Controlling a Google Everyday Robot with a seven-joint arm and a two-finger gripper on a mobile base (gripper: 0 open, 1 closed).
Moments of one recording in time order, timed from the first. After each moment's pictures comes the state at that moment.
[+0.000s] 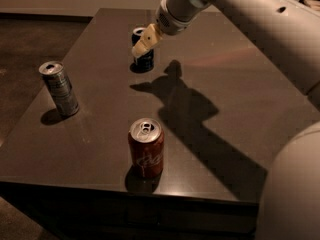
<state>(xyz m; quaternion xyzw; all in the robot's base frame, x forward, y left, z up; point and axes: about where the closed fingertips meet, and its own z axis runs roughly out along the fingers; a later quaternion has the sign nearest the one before) 0.722 -0.002 0.928 -0.38 0.86 0.07 0.32</state>
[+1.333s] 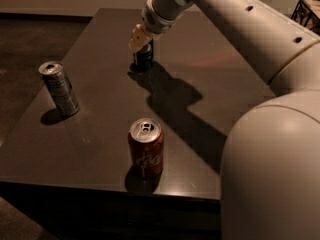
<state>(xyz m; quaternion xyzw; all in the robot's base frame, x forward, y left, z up) 0.745 0.041 0.913 -0.39 0.86 0.11 0.30</state>
